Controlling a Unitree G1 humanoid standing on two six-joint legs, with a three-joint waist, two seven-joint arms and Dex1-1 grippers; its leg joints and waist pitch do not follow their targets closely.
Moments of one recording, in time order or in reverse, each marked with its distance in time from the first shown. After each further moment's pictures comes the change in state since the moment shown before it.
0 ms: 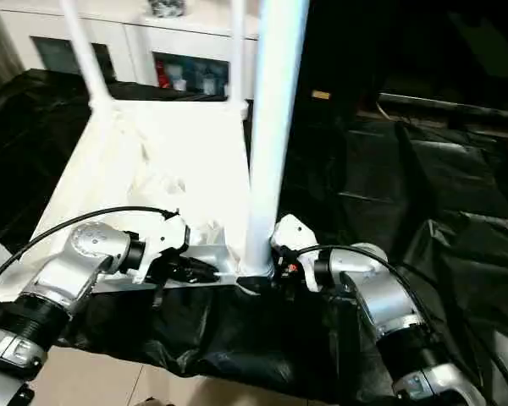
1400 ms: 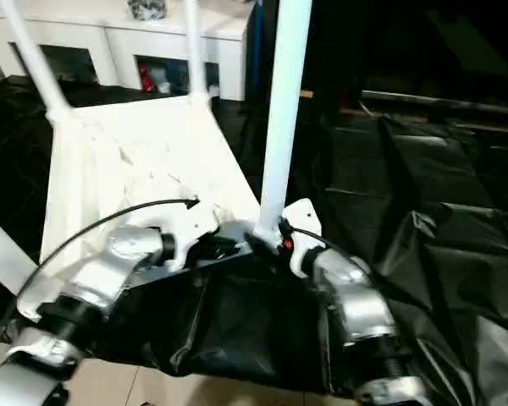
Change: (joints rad) left arm -0.008 -0.117 0.013 -0.002 0.088 0.023 0.258; right arm 0.048 0.132 -0.122 0.000 -0.006 0.047 -0.310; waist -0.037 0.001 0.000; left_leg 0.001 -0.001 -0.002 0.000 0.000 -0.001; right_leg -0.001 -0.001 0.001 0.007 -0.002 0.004
